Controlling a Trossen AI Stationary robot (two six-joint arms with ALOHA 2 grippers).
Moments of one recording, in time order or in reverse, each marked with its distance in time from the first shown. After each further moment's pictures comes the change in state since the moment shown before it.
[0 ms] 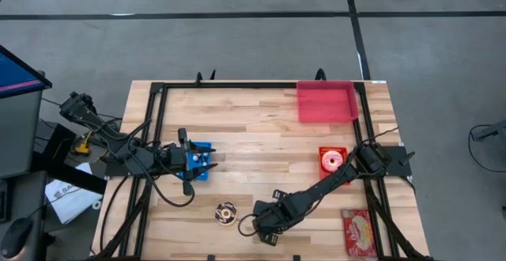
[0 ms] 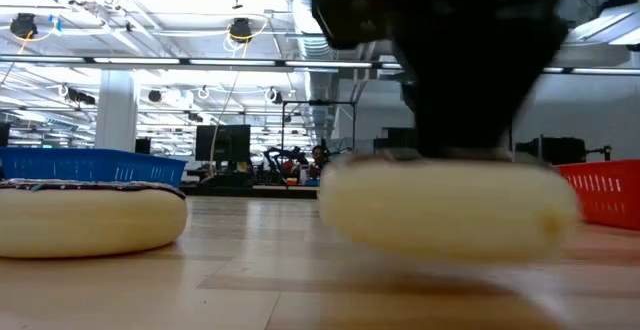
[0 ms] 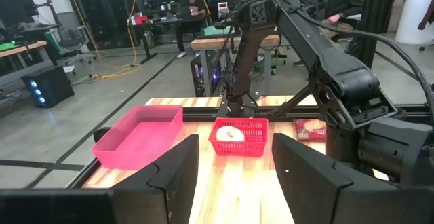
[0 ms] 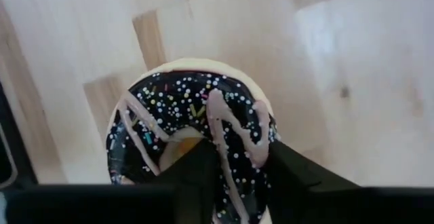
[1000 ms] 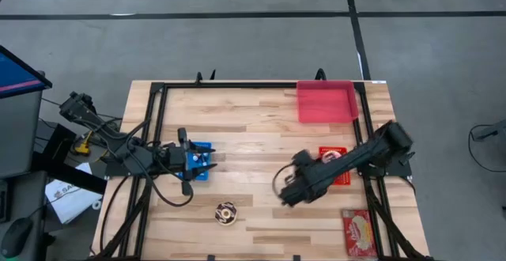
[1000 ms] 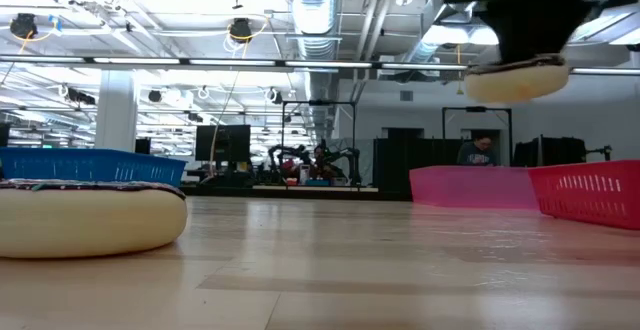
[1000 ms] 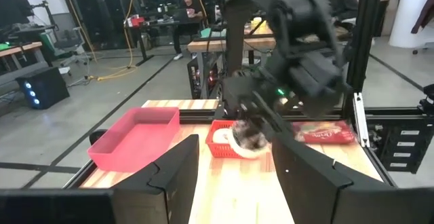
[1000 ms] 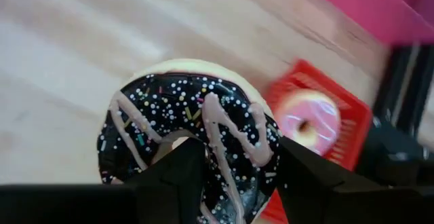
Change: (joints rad) left arm 0.000 -0.008 0.000 0.004 0.013 0.001; right arm -0.066 -0.333 -0.083 -0.842 0.295 0.737
